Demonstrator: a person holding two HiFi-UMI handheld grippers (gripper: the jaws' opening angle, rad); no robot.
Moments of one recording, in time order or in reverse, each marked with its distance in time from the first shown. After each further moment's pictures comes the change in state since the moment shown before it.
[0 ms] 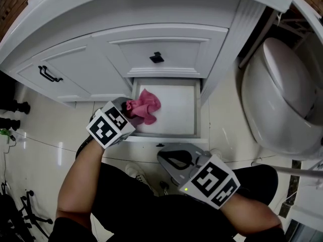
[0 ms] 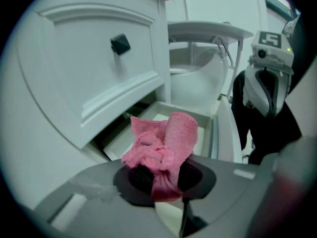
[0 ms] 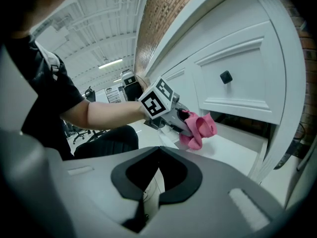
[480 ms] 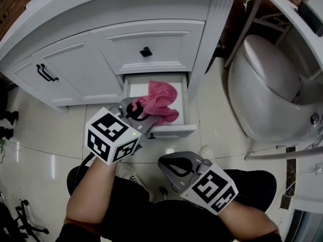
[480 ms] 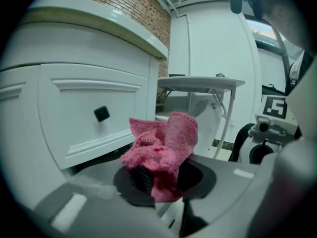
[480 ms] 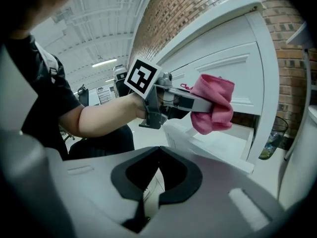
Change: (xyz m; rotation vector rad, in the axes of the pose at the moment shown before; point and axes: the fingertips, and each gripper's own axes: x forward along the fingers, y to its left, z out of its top) left arm -0.059 -0.080 0.109 -0.170 -0.489 -0.028; right arm -0.029 0.042 -0.035 0.020 -0.033 -0.116
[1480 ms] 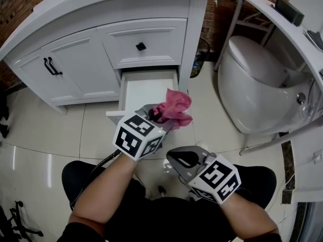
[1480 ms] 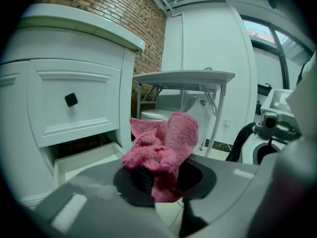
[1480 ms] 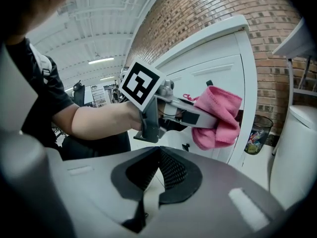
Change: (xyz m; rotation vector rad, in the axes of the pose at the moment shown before) left arm 0.027 -0.097 -0.028 -0.015 -0.002 -0.036; right arm -0.045 0.023 -0.051 -0.023 -0.021 -0.105
